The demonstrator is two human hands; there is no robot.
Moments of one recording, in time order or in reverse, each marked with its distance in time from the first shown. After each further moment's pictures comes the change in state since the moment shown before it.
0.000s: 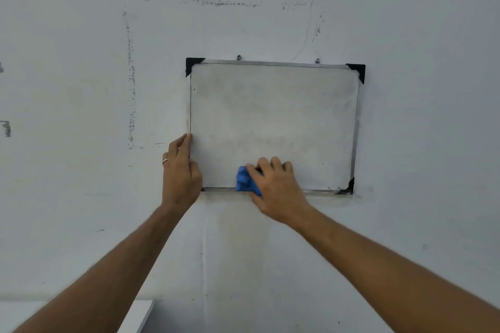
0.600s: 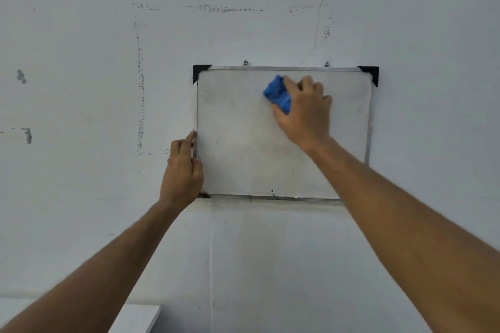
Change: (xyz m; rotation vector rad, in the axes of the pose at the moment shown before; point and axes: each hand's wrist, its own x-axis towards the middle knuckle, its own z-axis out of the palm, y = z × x) left_hand 0.018 -0.001 -0.012 0.043 -0.090 -0.004; right_hand 0.111 0.081 -0.068 0.126 0.355 0.415
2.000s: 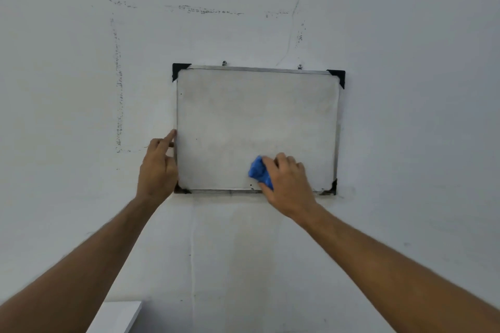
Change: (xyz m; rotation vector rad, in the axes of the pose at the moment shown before) left_hand -0.001 -0.003 -0.015 -0.077 0.007 -0.037; right_hand -0.144 0.022 0.010 -0.041 -0.299 -0.190
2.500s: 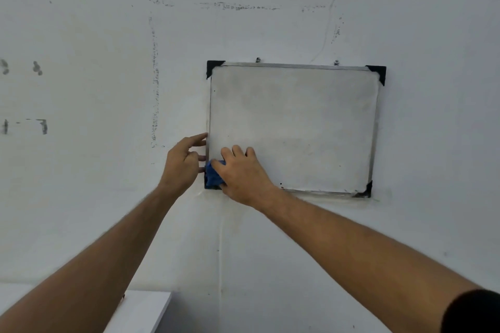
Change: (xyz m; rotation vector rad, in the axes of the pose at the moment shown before) left_hand 0.007 0.001 -0.023 -0.376 -0.130 -0.211; right_hand 0.066 -0.131 0.018 -0.101 -0.039 -0.420
